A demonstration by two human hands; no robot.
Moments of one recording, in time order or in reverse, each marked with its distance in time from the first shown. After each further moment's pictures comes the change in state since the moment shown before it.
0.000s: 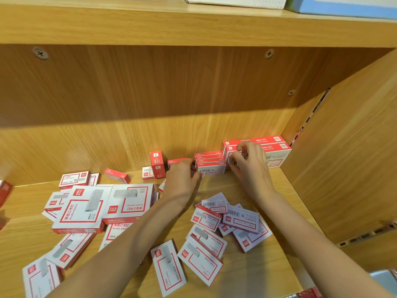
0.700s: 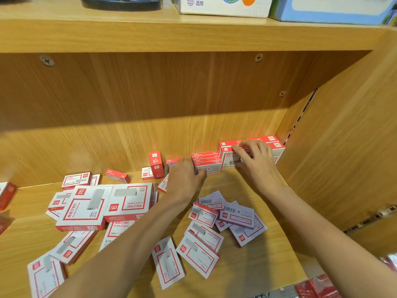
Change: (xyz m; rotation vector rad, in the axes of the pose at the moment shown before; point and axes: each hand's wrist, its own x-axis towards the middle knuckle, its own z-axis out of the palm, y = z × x) left_hand -0.005 0.021 0.000 0.106 0.067 0.019; right_hand -0.002 0.024 -0.022 -0.140 -0.115 -0.116
